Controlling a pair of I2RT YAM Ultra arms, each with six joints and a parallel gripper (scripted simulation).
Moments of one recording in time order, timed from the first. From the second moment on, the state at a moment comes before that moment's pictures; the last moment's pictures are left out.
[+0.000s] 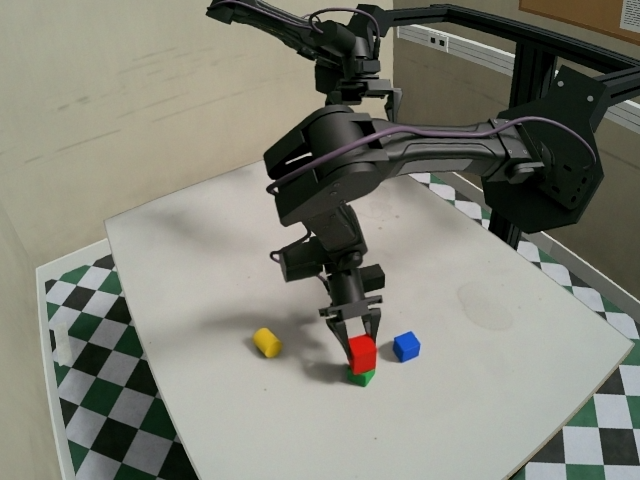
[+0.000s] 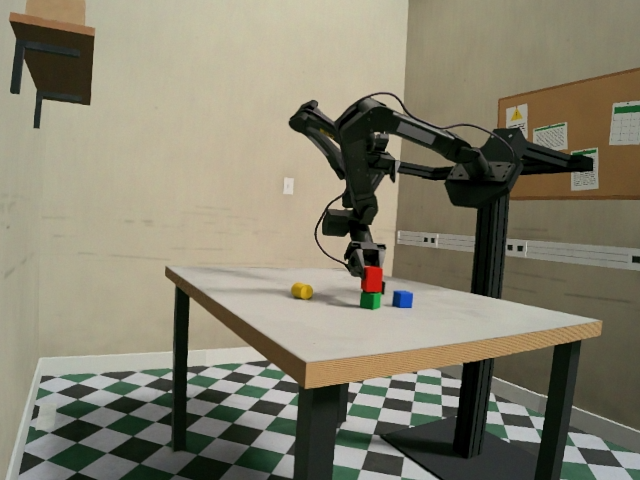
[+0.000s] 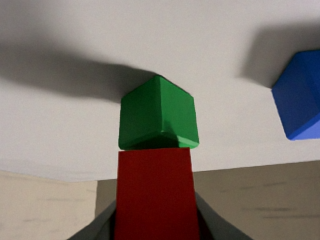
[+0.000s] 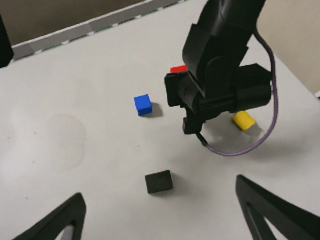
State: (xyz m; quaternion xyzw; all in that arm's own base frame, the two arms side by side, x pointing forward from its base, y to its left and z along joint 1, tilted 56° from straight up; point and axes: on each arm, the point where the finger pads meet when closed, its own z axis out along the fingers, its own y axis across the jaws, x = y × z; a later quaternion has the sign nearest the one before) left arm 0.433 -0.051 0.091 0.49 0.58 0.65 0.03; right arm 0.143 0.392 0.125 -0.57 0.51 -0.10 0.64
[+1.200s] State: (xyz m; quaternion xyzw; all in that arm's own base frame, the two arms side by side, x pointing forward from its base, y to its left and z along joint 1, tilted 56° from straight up) left arm 0.429 -0.065 0.092 0.48 0.59 0.65 0.05; right arm 0.143 0.392 0.125 -0.57 0.51 -0.10 0.64
